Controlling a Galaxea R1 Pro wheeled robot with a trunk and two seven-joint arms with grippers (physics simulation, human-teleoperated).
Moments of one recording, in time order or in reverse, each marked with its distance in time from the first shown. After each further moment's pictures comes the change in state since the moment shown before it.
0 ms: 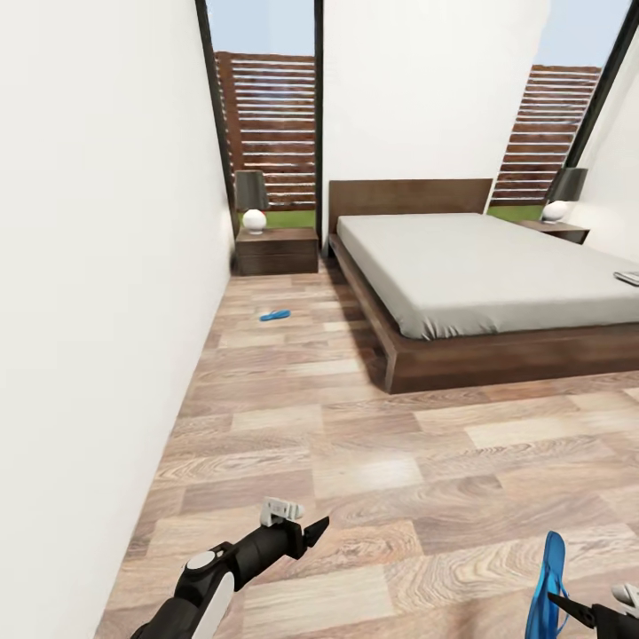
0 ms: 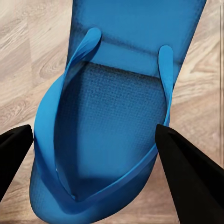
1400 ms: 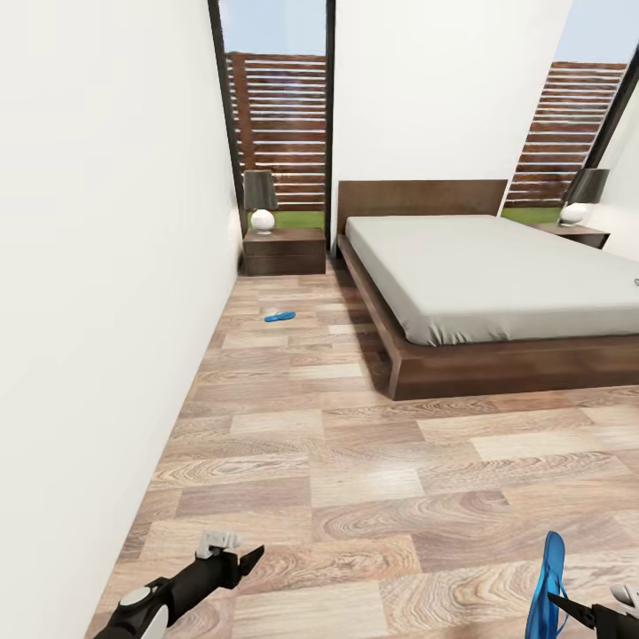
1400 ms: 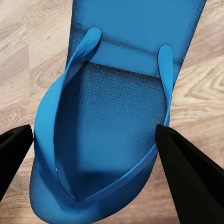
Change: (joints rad) left arm 0.000 0.190 0.062 0.243 0.069 -0.139 -0.014; right arm 0.000 0.000 0.001 0.000 0.001 -0.001 0.000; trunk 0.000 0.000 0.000
